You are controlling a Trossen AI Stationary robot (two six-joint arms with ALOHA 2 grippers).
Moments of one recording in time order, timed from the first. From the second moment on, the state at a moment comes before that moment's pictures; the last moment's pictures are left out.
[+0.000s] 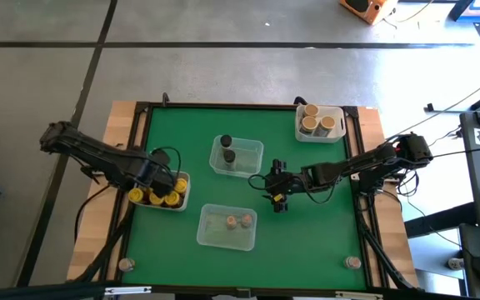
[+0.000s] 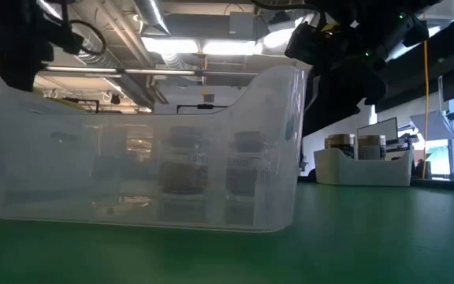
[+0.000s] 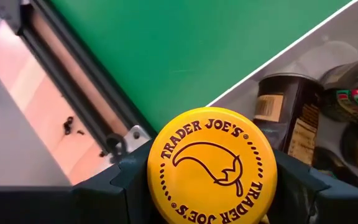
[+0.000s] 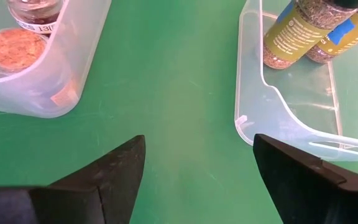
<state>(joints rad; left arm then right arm) -0.29 1.18 0.92 -1.52 -0.34 -1.14 0.18 1.53 0.83 -0.12 0.22 0.00</state>
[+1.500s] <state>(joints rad) -0.30 1.08 0.97 -1.34 -0.34 -0.99 0.18 1.53 0.83 -0.11 0.22 -0.01</state>
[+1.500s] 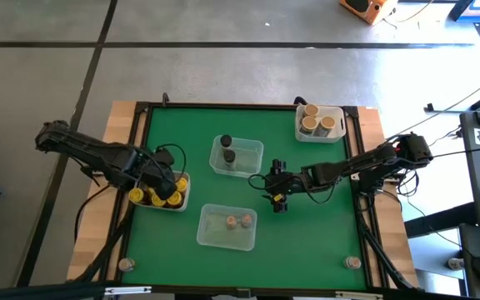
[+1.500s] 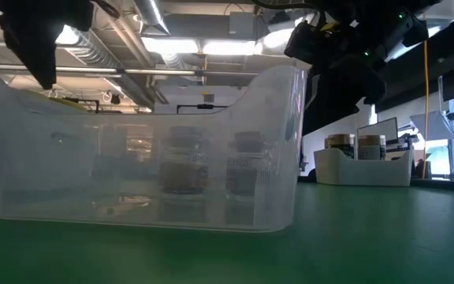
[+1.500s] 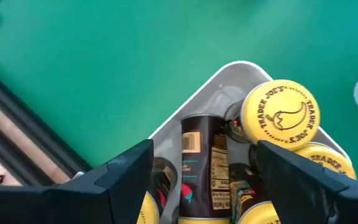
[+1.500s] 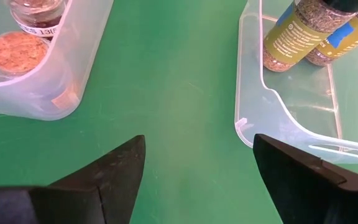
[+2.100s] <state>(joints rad) -0.39 1.08 0.97 -0.82 -0.38 -0.67 0.18 1.53 0.83 -0.11 0.22 -0.01</state>
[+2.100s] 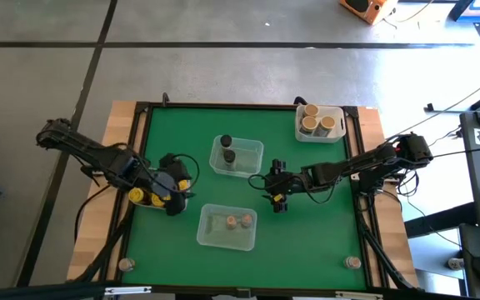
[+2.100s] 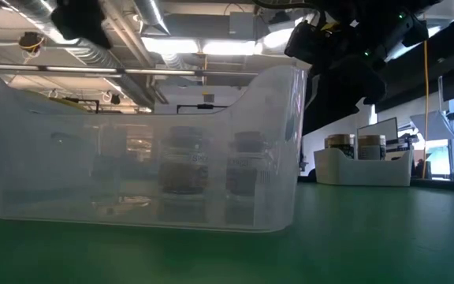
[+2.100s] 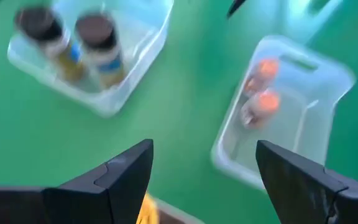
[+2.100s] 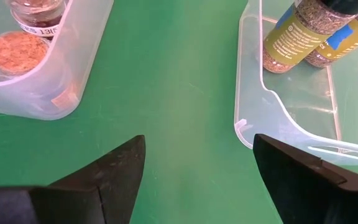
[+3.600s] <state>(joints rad) -0.97 1.66 1.32 -1.21 0.10 -1.55 0.18 1.53 0.83 -0.02 0.24 -0.20</state>
